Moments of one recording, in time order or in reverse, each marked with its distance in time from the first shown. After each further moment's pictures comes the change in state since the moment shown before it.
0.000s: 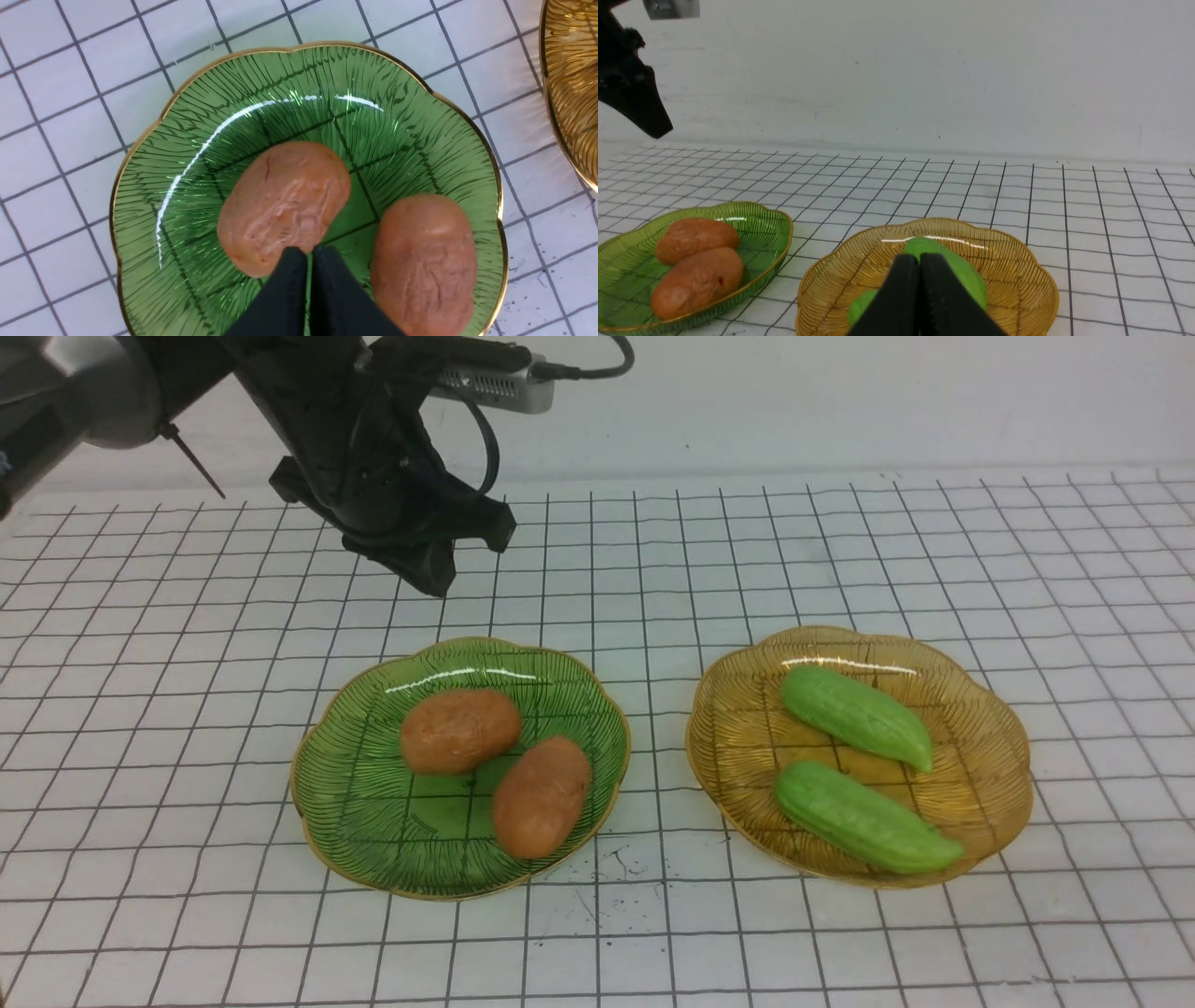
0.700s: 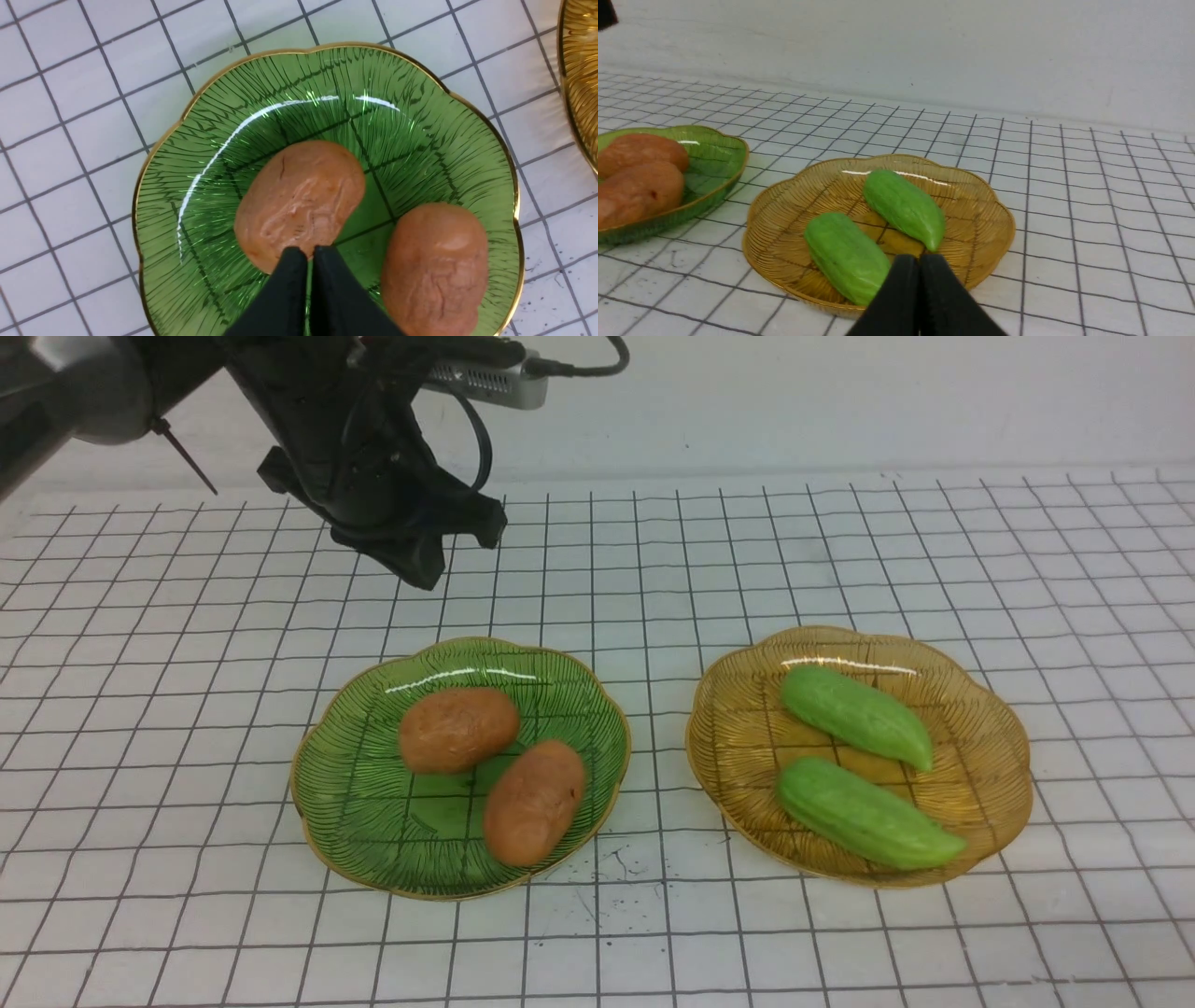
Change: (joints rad) right arm -0.050 -0.161 0.161 -0.118 0.056 0.000; left arm 0.000 -0.016 0.000 0.030 0.000 0.000
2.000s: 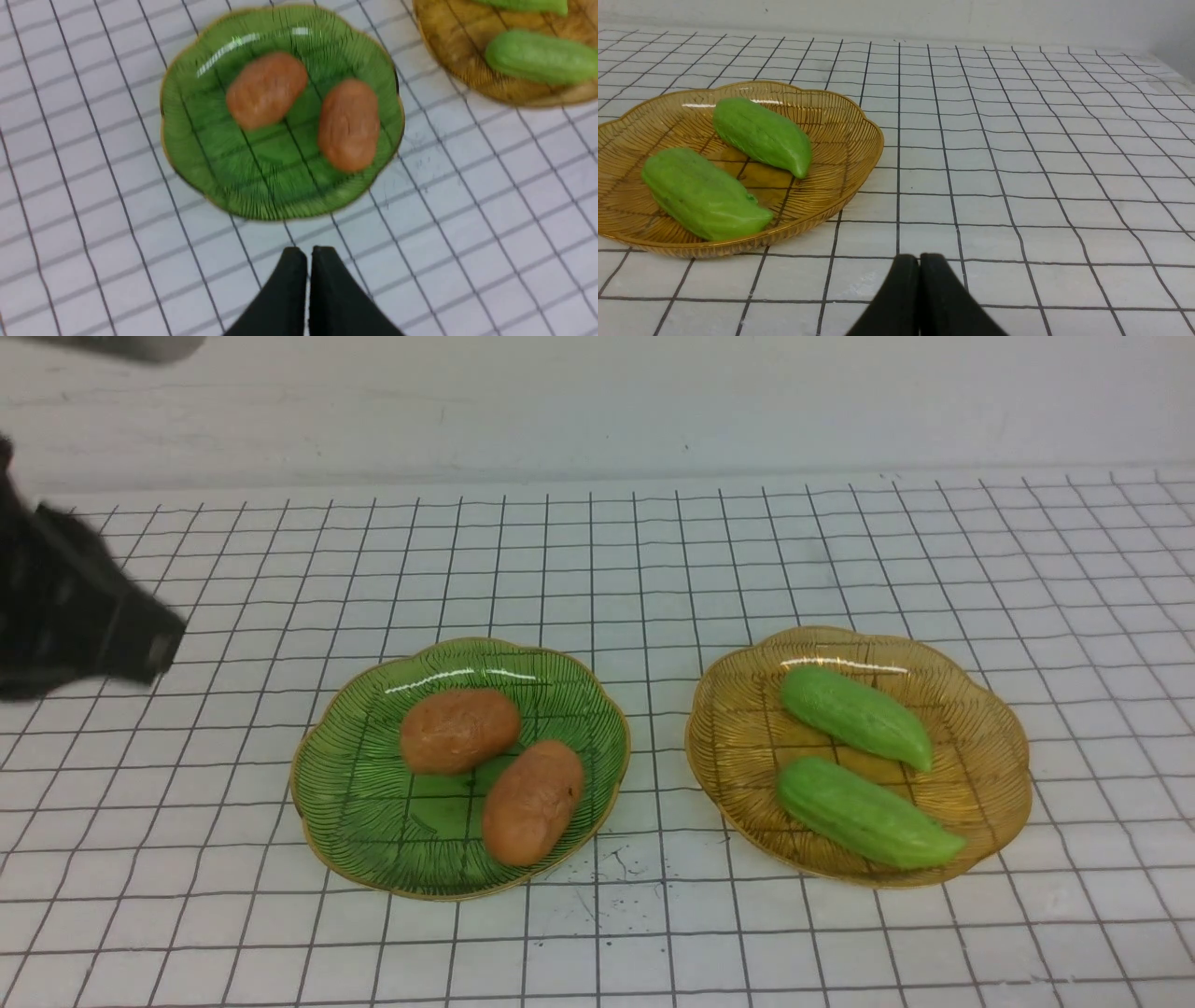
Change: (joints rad) right arm -0.256 -0.012 0.050 -0.008 0.085 0.000; left arm 0.000 -0.873 0.586 -0.052 0.019 -0.009
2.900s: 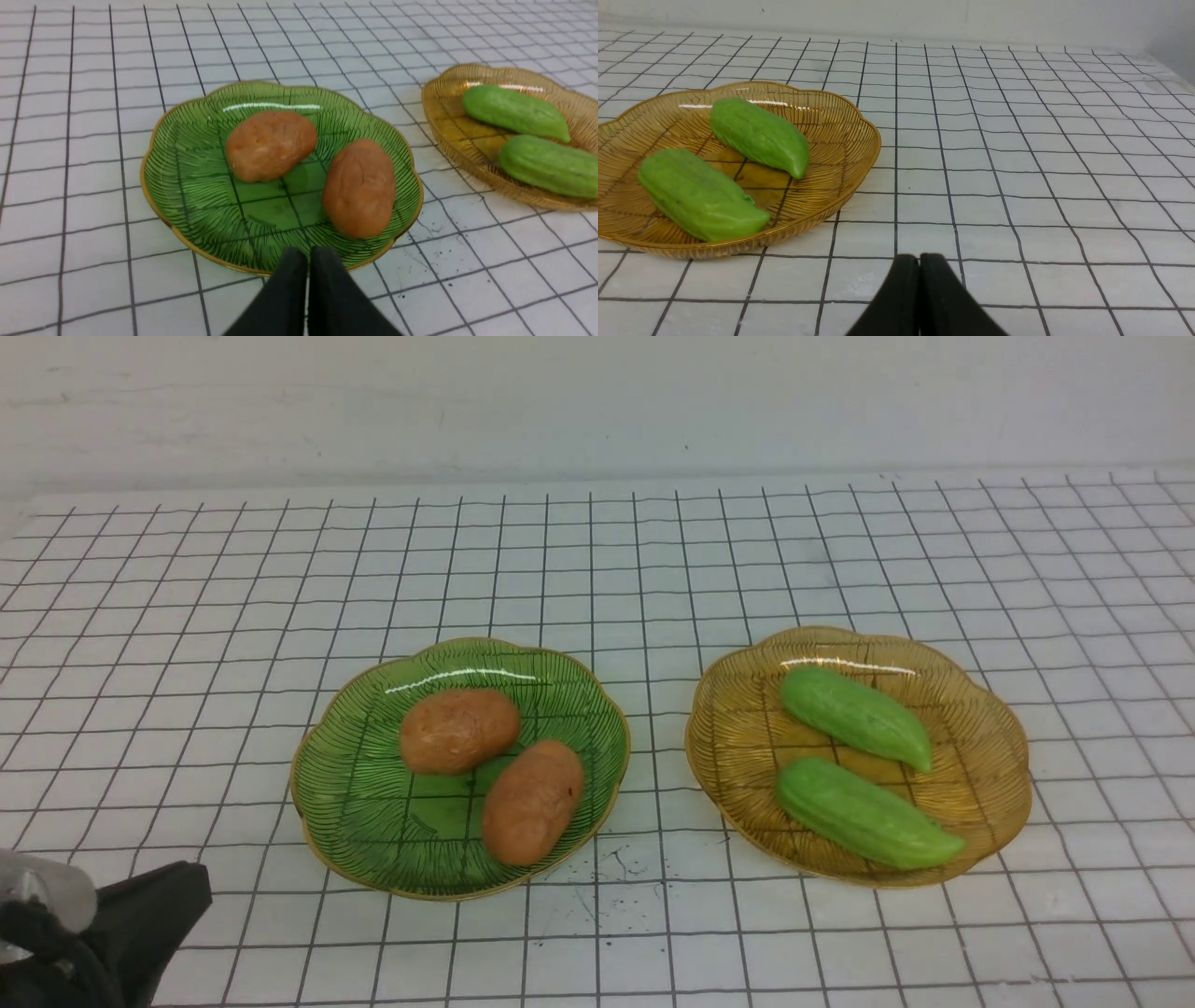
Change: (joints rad) right arm -0.001 0.000 0.000 0.000 0.000 0.000; left arm 0.000 -0.576 0.998 -0.151 -0.946 0.002
